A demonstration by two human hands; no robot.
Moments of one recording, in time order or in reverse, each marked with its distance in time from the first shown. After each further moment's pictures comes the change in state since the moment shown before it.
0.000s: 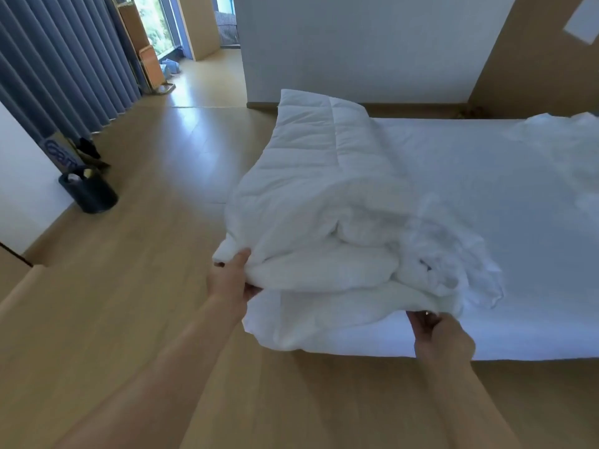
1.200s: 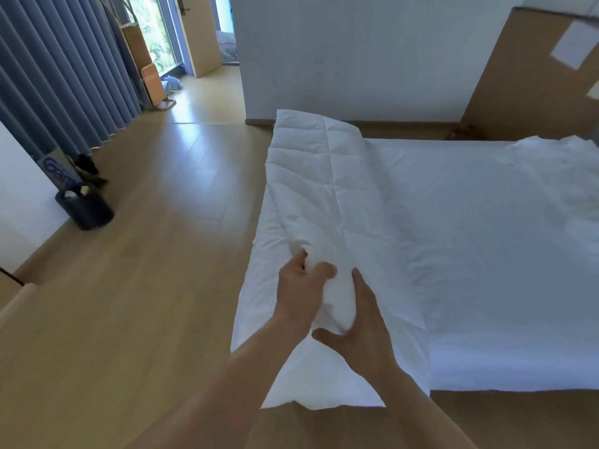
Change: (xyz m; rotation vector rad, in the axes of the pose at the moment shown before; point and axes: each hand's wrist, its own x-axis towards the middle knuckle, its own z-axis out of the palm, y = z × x) left_hand -0.080 0.001 0.126 0.305 -0.341 0.216; right_hand -0.023 -0.087 0.019 0.053 -0.259 -0.670
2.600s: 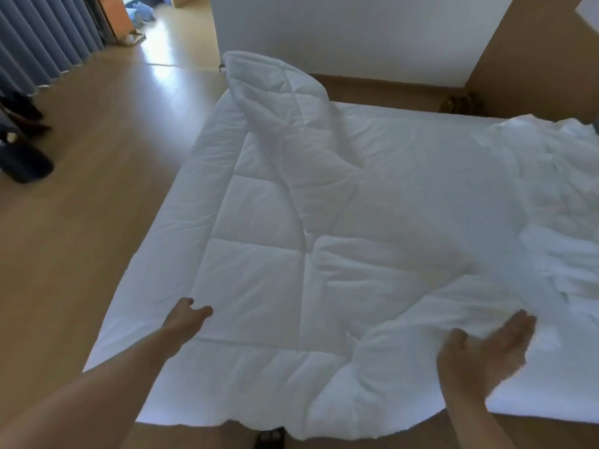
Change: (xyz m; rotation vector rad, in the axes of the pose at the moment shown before) left_hand 0.132 -0.160 0.100 0.742 0.220 -0.555; right_hand 0.117 0.332 -0.302 -0.296 0.655 0.402
